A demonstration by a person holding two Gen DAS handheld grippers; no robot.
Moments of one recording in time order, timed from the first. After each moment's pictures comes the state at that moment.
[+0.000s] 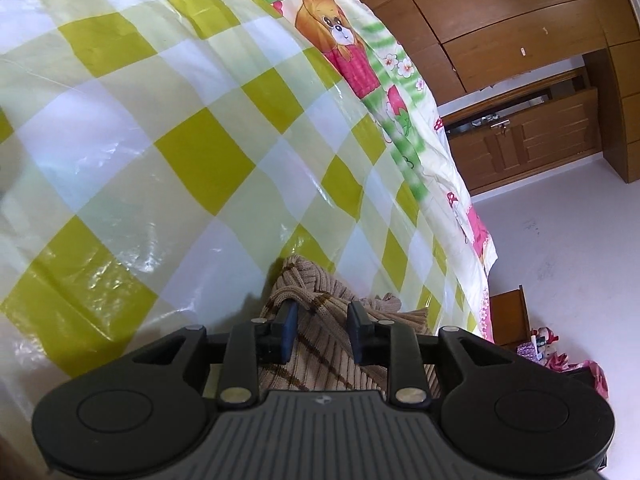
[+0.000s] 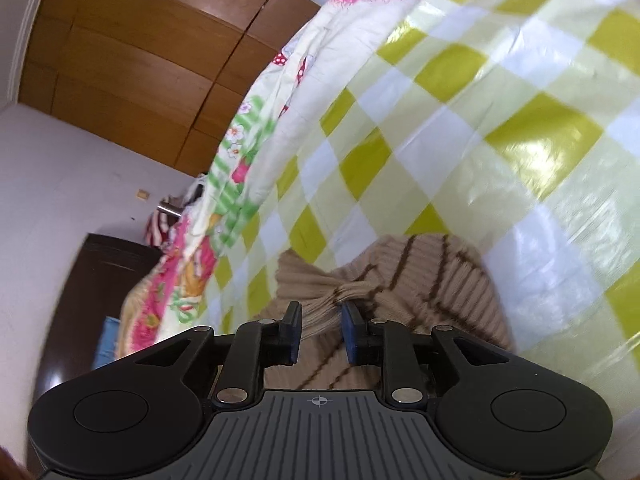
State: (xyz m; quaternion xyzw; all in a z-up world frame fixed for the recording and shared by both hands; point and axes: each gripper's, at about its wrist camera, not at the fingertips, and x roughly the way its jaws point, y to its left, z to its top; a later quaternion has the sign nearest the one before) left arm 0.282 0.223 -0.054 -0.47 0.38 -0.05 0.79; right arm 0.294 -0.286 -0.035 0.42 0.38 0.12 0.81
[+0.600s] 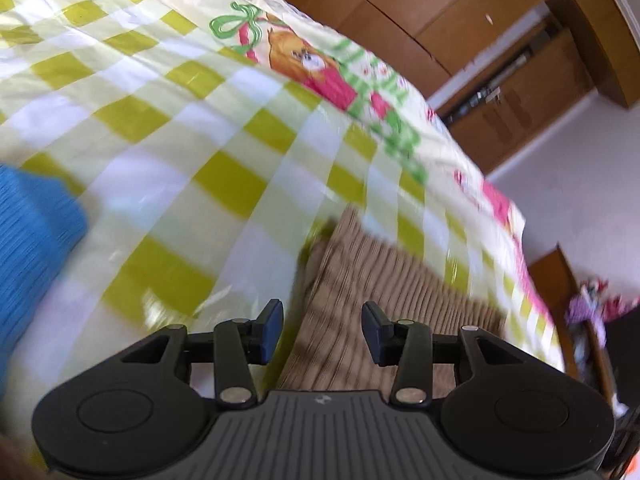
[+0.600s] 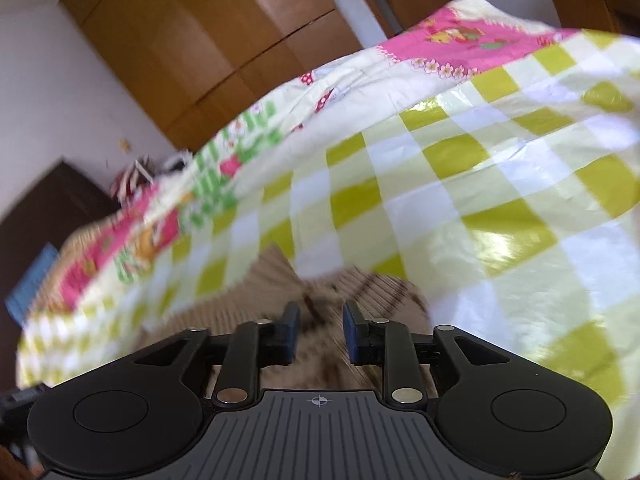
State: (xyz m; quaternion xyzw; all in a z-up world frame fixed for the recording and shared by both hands) left arm 0.215 0.209 -0.025 -0.33 0.37 -0.03 0.87; right arm 0.260 -0.278 -0.011 0.23 0.35 0.11 0.90
